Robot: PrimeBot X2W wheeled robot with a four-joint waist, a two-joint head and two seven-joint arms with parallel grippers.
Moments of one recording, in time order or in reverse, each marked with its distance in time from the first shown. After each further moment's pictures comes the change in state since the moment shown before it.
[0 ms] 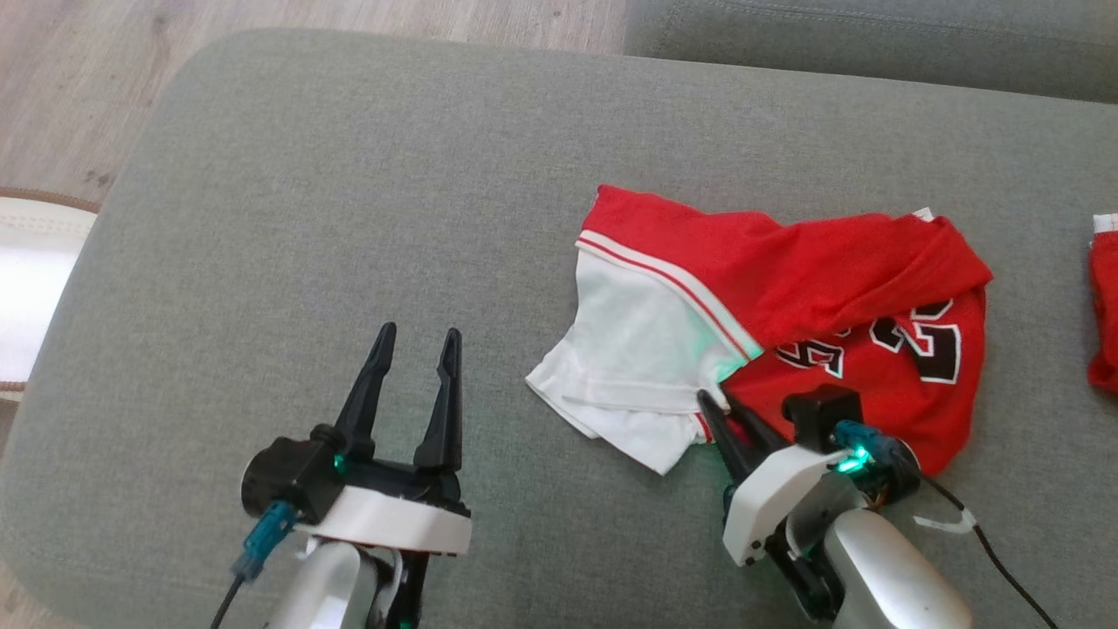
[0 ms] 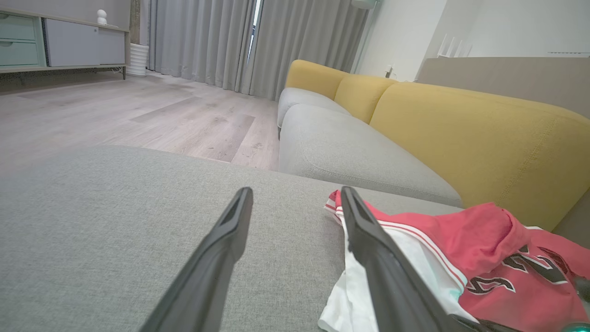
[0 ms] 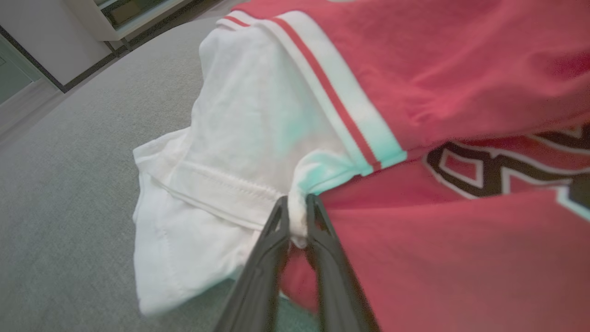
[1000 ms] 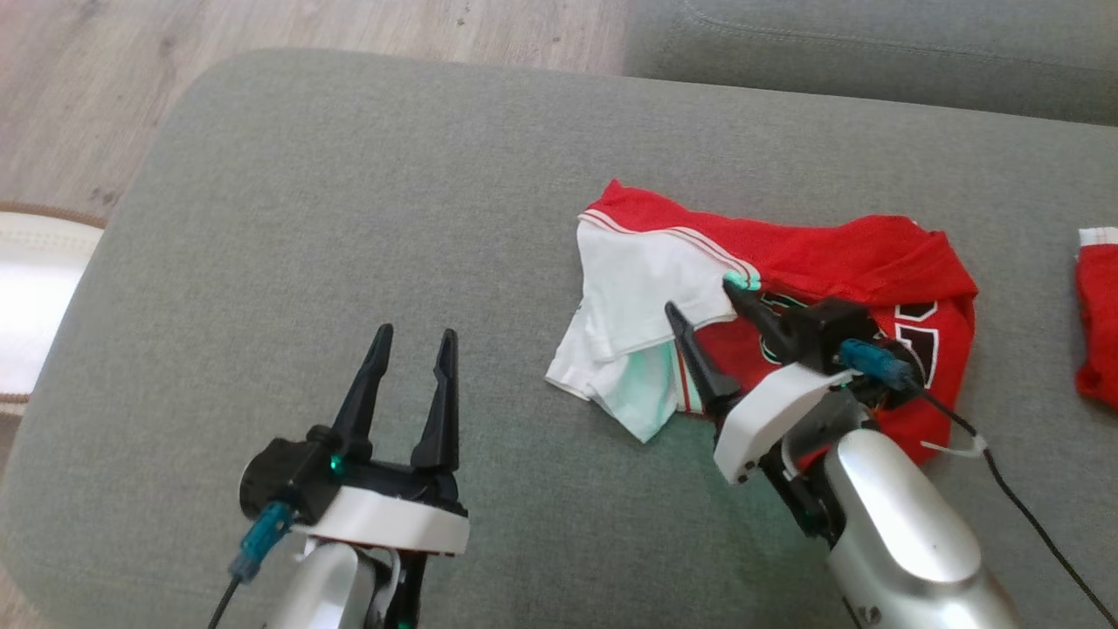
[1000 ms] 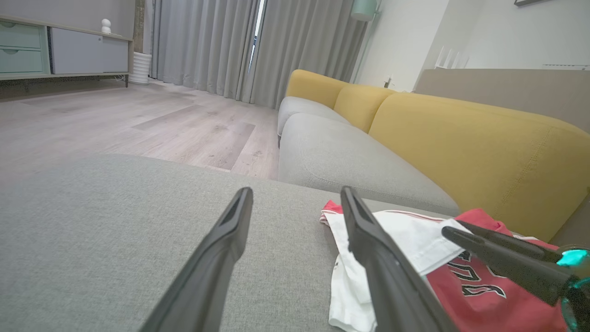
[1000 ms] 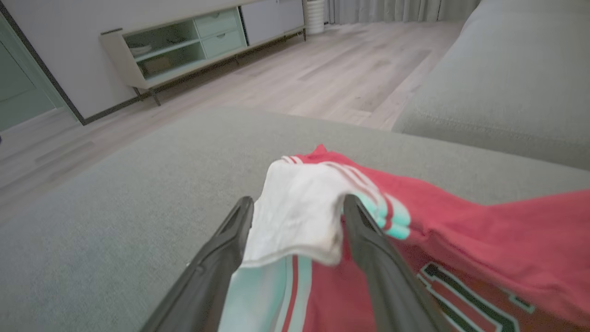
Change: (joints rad) left arm 0.001 0.000 0.001 0.004 -0.010 0.001 0.000; right arm -0.092 -0.001 -0.010 -0.140 -0.038 0.000 0.061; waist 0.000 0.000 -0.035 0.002
